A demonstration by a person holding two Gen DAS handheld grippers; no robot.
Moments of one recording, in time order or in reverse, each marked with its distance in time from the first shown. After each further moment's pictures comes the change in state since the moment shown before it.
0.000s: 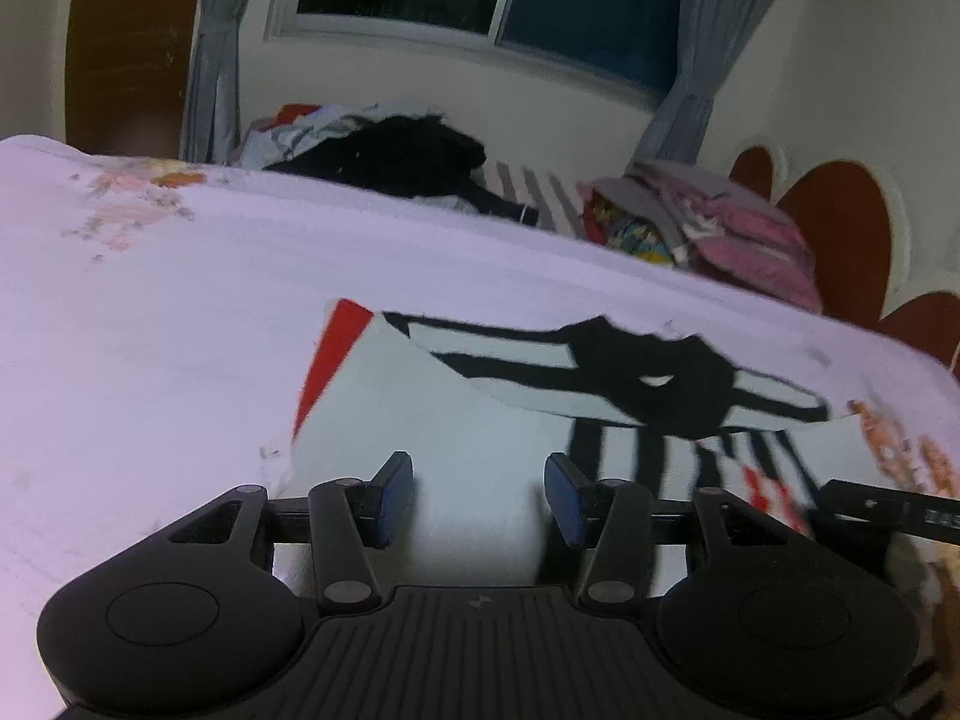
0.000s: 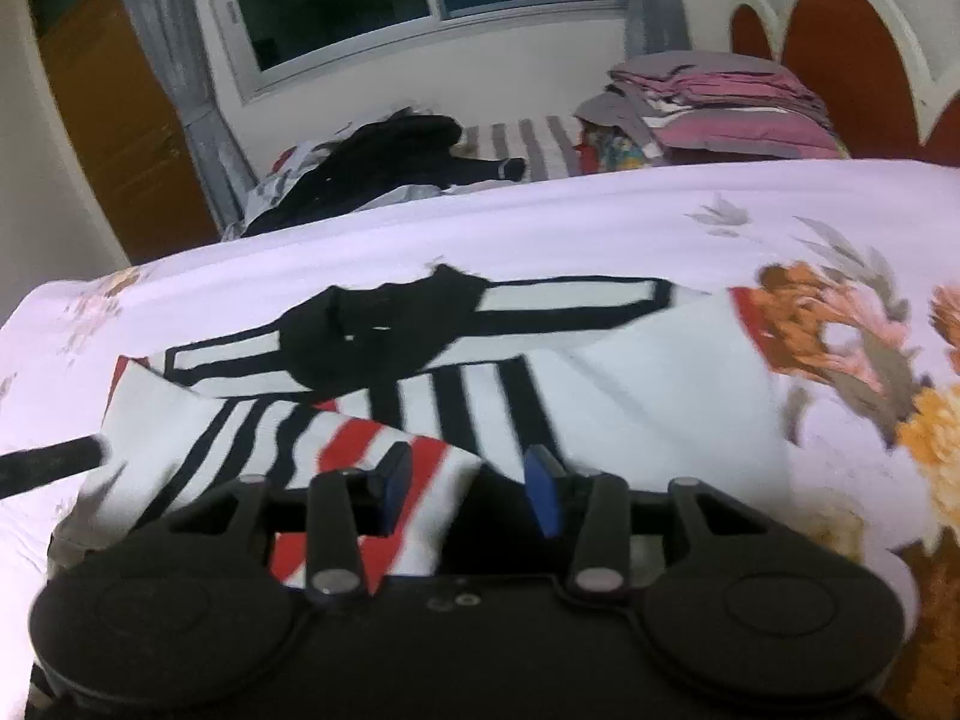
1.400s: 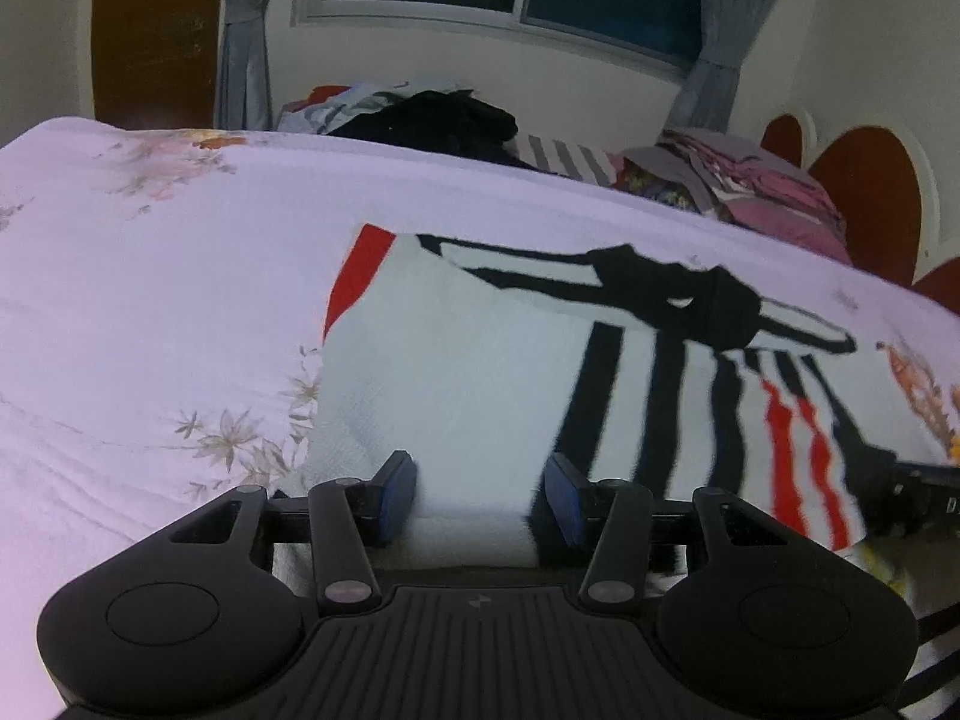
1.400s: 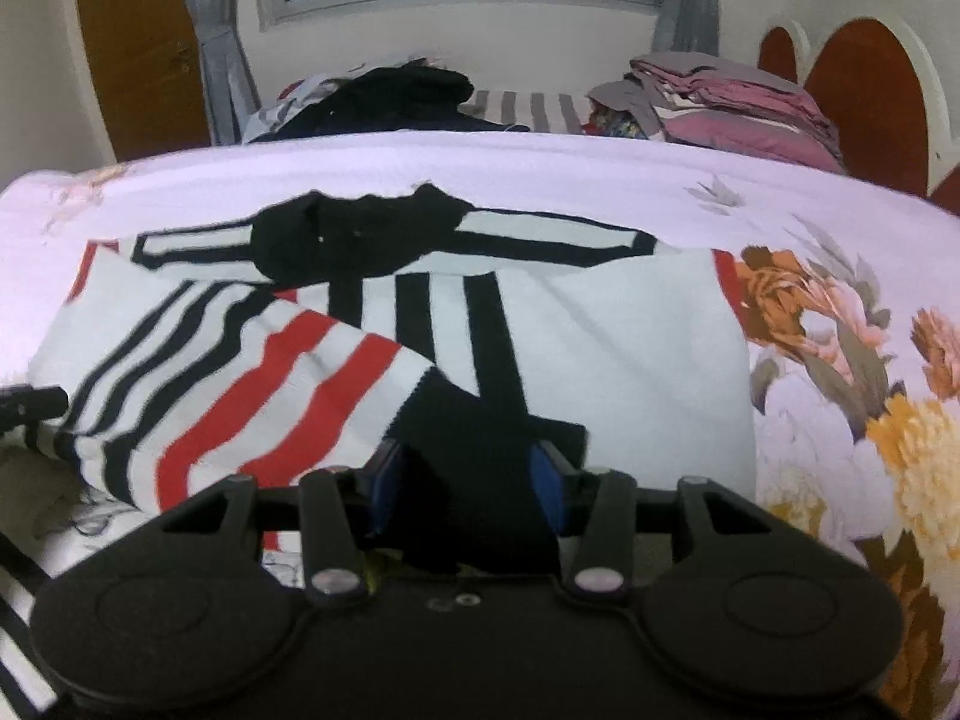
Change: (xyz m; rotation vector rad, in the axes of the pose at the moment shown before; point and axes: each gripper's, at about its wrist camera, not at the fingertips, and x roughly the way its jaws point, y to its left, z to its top) left arm -0.030 -0.009 -0.043 0.003 0.027 0.074; right arm -0.010 -0.013 -0.033 -0.126 0.053 -0.054
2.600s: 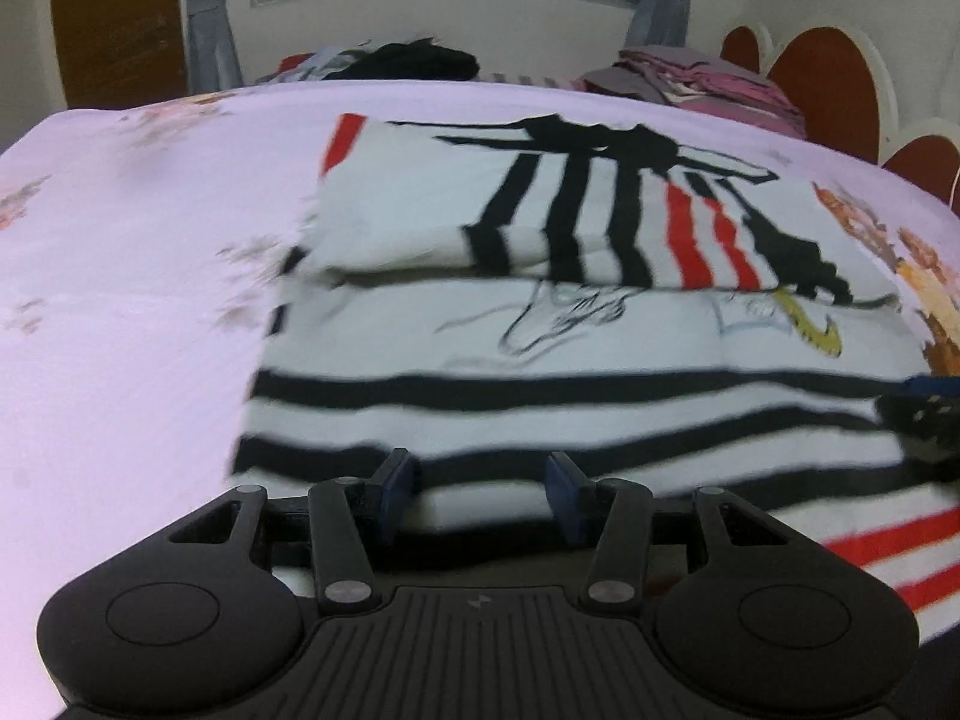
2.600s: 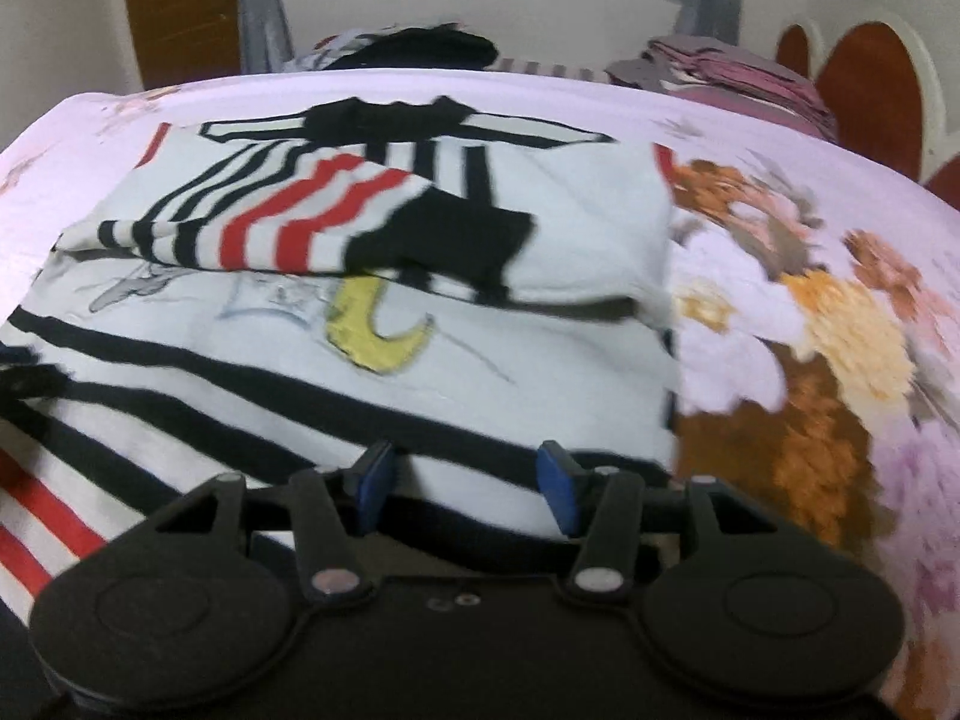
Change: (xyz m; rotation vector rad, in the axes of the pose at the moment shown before) left arm -0.089 -0.014 -0.097 0.141 0.112 0.027; right arm -0.074 -0.025 -0.091 -0.111 0.069 -0.030
